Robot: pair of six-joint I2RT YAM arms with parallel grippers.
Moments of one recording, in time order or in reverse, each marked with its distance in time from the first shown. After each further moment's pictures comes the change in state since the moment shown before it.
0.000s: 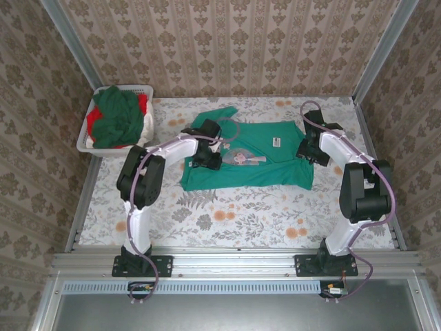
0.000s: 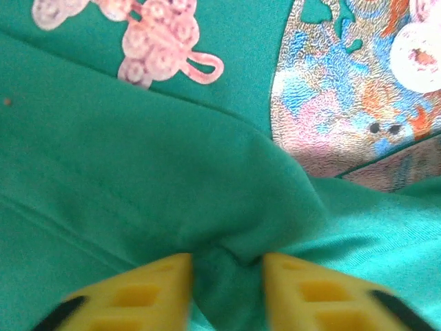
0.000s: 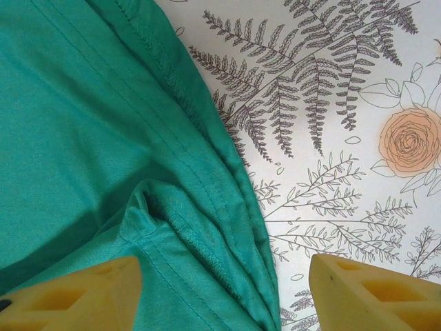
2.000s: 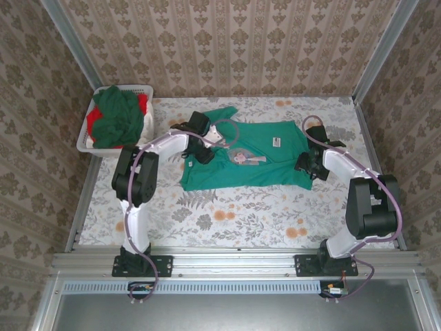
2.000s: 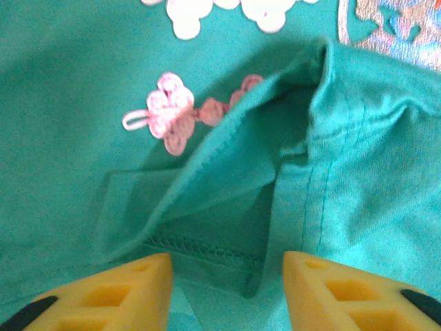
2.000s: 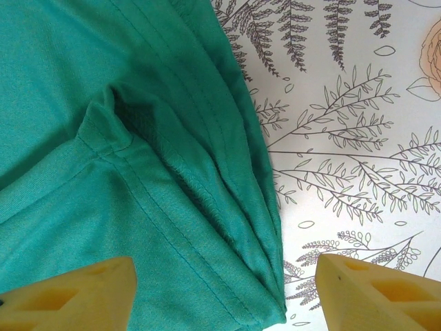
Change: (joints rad) left arm 0.093 -0.003 0.016 0.104 -0.043 0.630; right arm -0.002 -0.159 -0.263 0.135 -0.094 -0.002
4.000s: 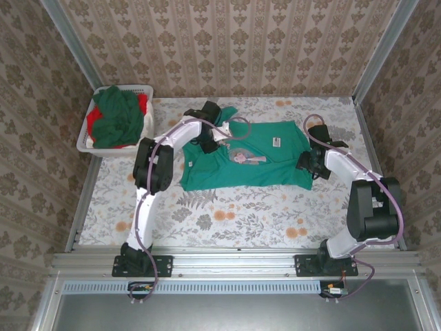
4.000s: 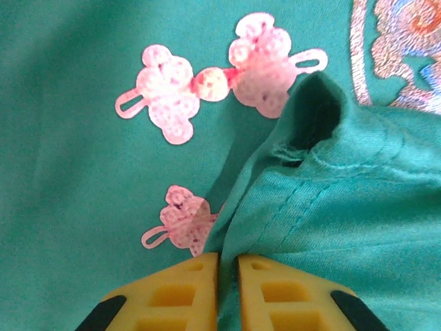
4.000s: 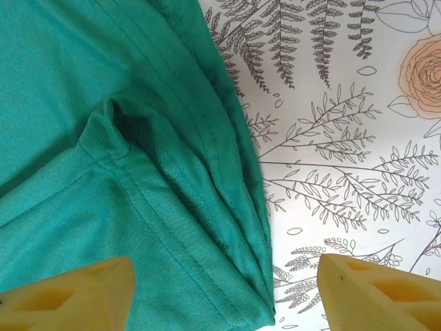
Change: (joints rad) left arm -0.020 0.284 0.459 -0.309 -0.035 0.249; right arm -0.013 -0.022 0.000 -0.001 0.008 -0.030
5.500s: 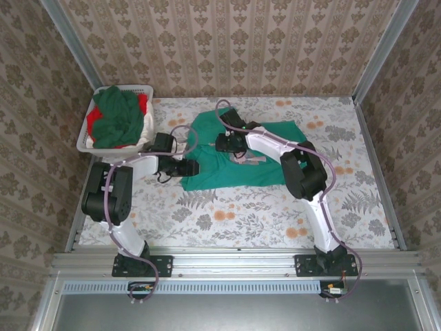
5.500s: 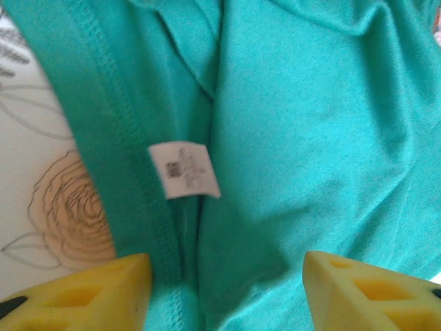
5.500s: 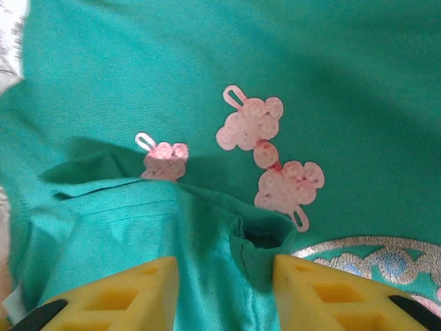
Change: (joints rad) left arm 0.238 -0.583 -1.007 0.616 0.426 -0.896; right arm 0.525 0.739 0.845 0.121 -0.204 0.082
